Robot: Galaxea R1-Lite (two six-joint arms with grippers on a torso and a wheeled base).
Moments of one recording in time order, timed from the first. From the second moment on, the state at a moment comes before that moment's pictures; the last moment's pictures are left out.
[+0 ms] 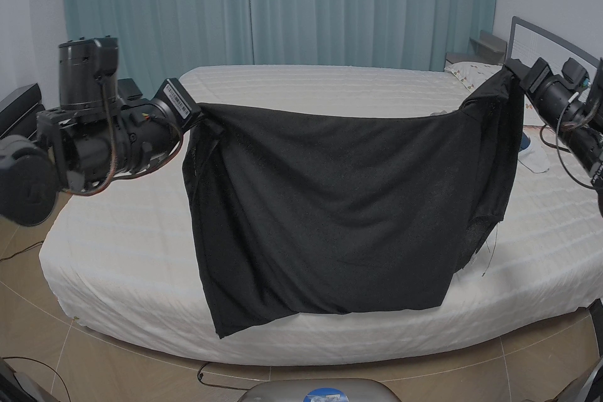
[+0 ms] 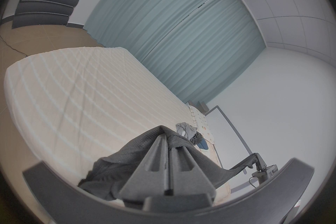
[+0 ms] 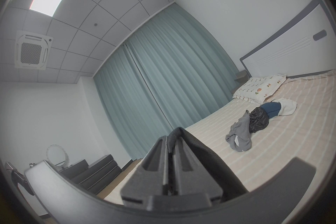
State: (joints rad) left arm -0.42 1.60 -1.07 -0.32 0.07 -0.83; right arm 0.17 1.55 -0.89 -0.91 -0.01 0.54
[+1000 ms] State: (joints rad) left arm -0.29 2.31 -1.53 -0.31 0.03 -0.84; right arm 0.17 2.37 -1.30 -1.13 -0.14 0.54
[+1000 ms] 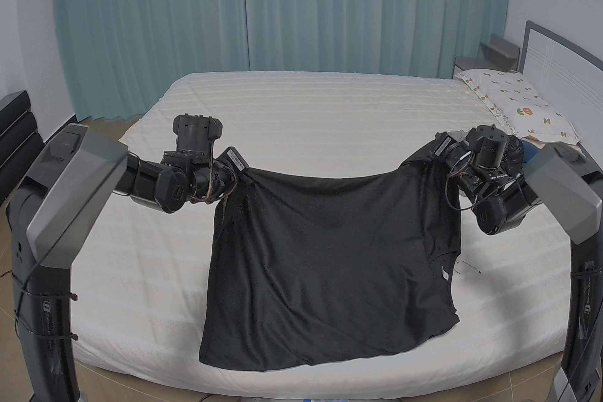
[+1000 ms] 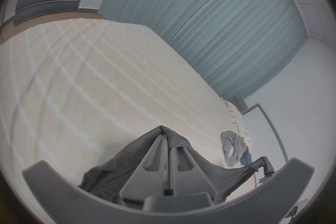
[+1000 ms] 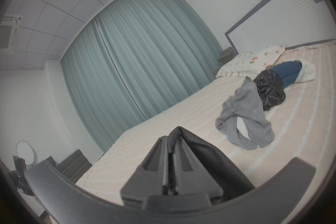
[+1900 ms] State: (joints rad) left arm -0.22 2.42 -1.45 -0.16 -0.03 -0.88; right arm 0.08 2.46 -1.09 -1.10 -0.02 0.71
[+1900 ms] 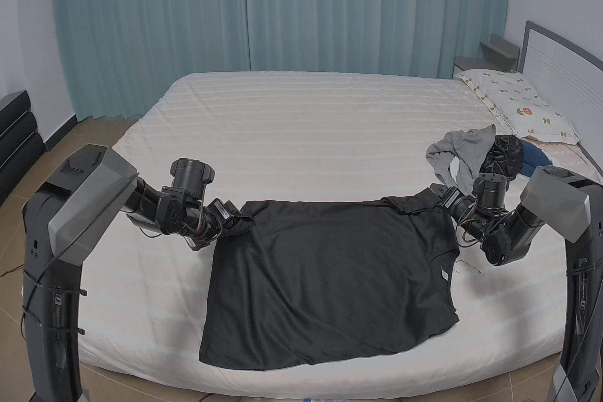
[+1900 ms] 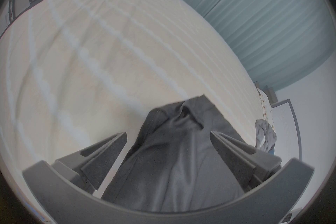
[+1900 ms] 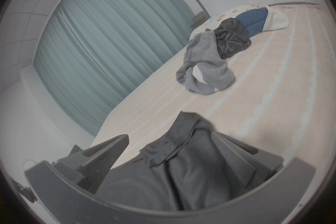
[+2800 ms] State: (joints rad) left arm -0.30 2.04 -0.49 -0.79 -0.13 -0.98; right arm 0.13 2.31 -0.51 -1.38 0.03 0.83
